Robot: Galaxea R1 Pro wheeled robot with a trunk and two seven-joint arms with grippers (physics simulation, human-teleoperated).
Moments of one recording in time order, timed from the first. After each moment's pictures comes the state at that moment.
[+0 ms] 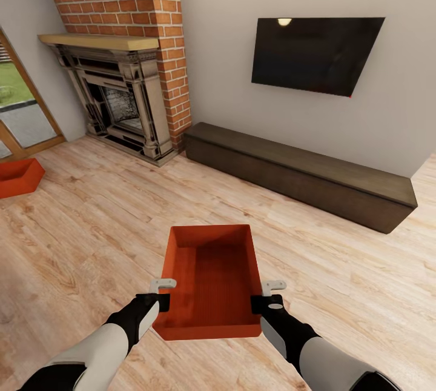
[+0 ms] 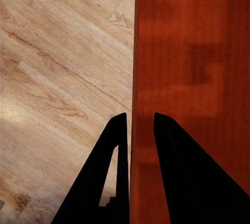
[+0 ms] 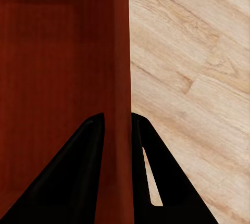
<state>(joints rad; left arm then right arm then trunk) -0.75 -0.08 0.03 -0.25 0.00 0.28 0.17 -0.69 0.10 0.52 -0.30 -0.44 0.09 -0.30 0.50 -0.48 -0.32</state>
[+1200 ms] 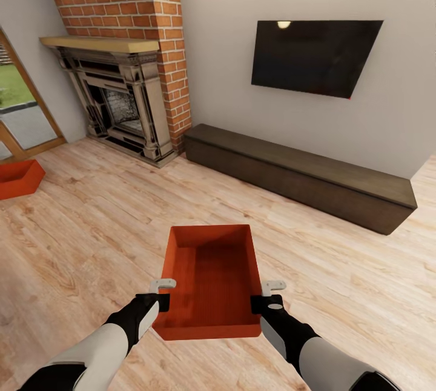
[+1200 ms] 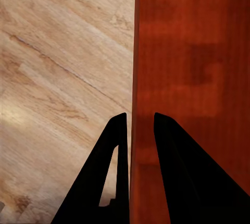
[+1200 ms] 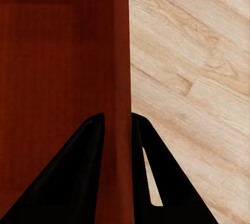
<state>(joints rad) -0.75 -0.08 0.02 -0.25 0.01 0.28 0.17 -0.70 0.10 0.51 -0.30 -0.44 0.08 -0.30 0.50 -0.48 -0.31</state>
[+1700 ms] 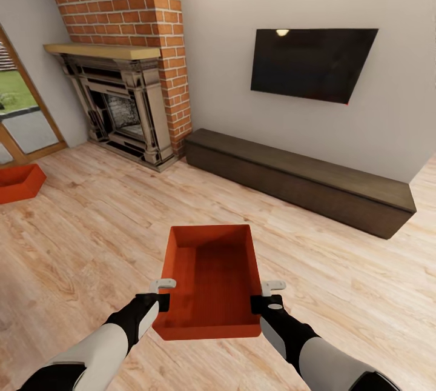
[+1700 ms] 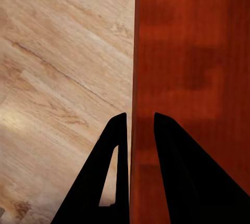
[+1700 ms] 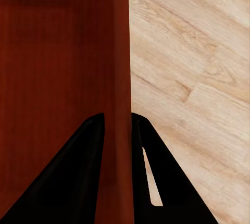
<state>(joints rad) -0.75 -0.07 0.02 -0.25 0.01 0.28 0.17 -0.70 0.10 0.51 -0.30 -0.44 0.08 -0.30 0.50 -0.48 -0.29</state>
